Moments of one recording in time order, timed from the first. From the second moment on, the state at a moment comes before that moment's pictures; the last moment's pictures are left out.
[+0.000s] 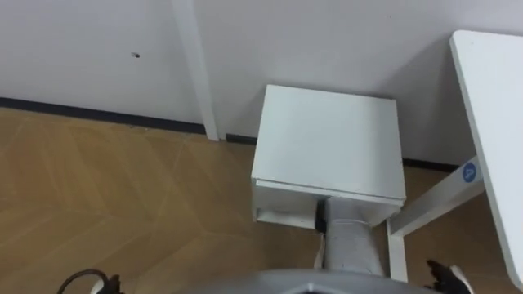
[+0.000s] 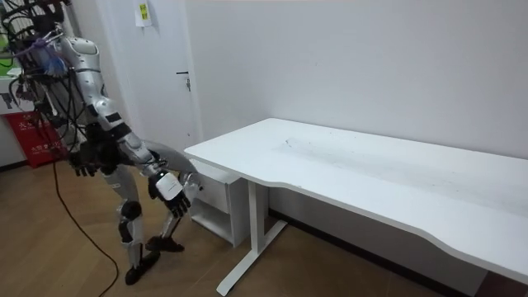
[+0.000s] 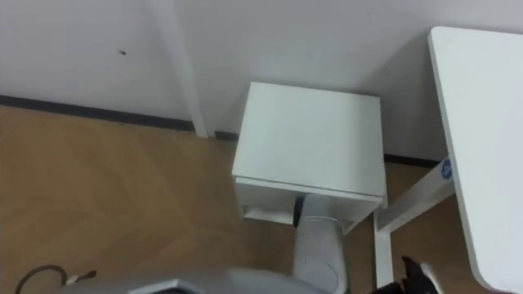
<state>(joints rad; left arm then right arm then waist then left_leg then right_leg) 0.24 0.25 0.12 1.12 0.32 0.10 0.10 0.25 -0.31 -0.12 1.18 -0.19 0.04 -0.09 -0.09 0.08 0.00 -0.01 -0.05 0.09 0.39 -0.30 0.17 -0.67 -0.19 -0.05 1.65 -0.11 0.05</state>
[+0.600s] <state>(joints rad) 0.23 0.25 0.12 1.10 0.31 0.14 0.17 0.15 -0.26 -0.14 1.24 -0.15 0.04 -0.07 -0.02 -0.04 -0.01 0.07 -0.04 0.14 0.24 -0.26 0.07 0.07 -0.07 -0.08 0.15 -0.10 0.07</state>
